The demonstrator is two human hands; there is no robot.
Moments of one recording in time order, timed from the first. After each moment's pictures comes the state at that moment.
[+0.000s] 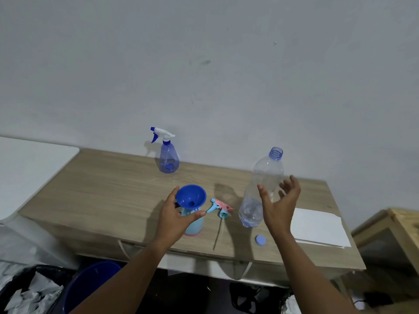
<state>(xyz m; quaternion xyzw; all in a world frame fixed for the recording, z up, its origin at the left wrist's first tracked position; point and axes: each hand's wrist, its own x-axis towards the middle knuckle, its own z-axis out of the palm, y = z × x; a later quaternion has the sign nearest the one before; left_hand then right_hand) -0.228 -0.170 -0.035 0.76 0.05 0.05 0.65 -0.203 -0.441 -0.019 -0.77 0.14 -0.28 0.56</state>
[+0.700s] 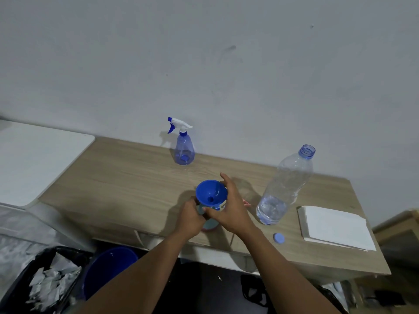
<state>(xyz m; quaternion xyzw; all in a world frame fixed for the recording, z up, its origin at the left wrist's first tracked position) -0.205 -0.153 -0.073 0.83 0.07 -0.03 0.55 -0.199 -0.302 -0.033 -0.84 -0.09 0.03 0.53</state>
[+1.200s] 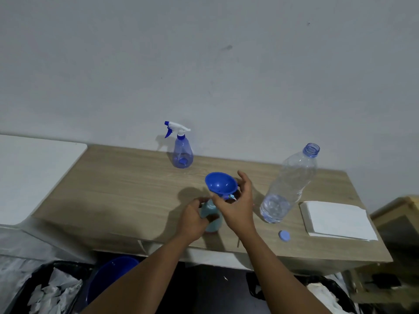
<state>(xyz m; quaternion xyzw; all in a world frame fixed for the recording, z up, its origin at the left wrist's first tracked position) -0.192 -0.136 -0.082 0.82 0.03 -0.05 0.56 -0.197 -0.272 -0.024 -0.73 0.06 -0.12 0.67</state>
